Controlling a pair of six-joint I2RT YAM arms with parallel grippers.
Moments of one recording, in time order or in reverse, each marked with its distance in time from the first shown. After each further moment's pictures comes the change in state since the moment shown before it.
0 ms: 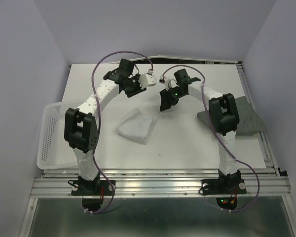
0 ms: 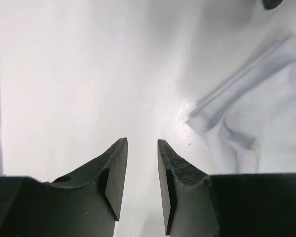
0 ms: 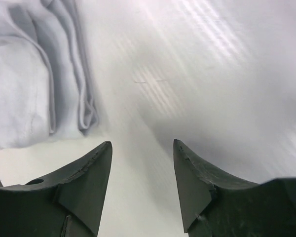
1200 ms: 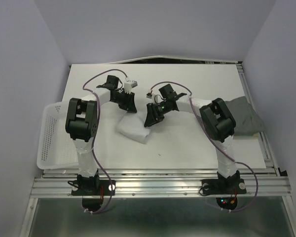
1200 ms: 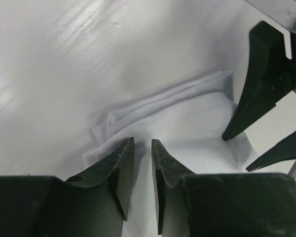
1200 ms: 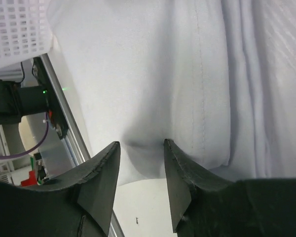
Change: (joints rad) left arm 0.225 0.145 -0.224 0.211 0.515 -0.675; right arm 0.179 -0.103 -0.281 0.290 -0.171 0.505
